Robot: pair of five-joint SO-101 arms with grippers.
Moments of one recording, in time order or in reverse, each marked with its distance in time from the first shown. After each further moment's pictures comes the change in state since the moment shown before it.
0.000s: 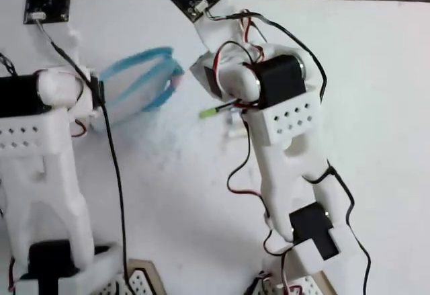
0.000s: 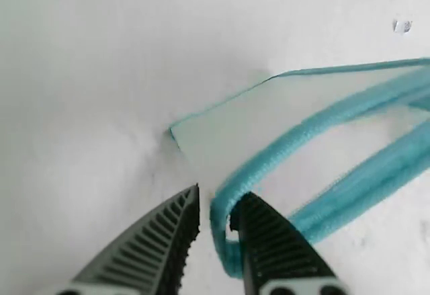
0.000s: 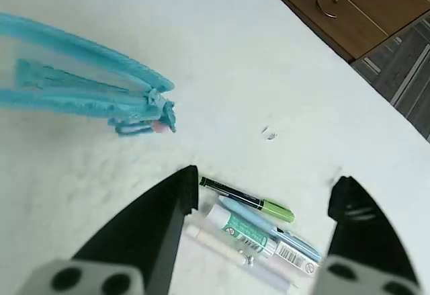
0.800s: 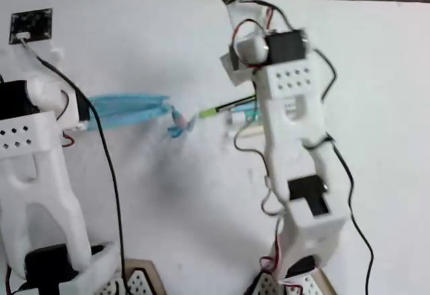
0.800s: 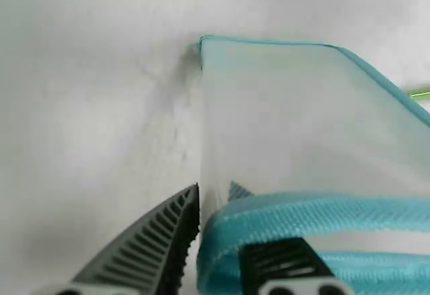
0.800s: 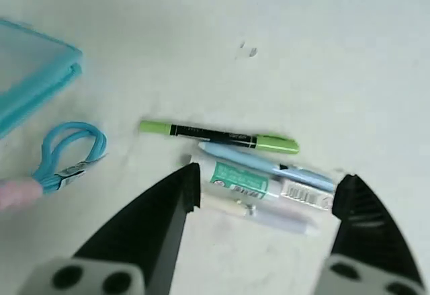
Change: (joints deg) left arm -7.7 -0.9 10.8 0.0 -0.5; right arm 10.4 18.3 0.2 -0.1 -6.6
